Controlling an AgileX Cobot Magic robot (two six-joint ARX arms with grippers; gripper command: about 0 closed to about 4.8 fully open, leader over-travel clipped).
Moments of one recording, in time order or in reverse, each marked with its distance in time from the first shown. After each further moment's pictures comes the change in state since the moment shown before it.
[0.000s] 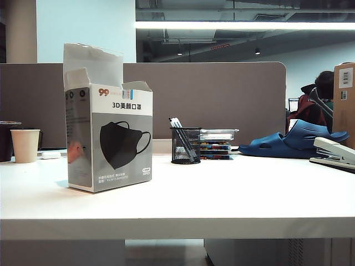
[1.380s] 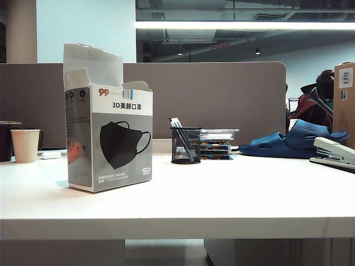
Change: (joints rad) left arm 0.000 0.000 -0.349 0.345 -0.026 0.000; right arm 0.001 -0.047 -0.413 0.436 0.046 -0.001
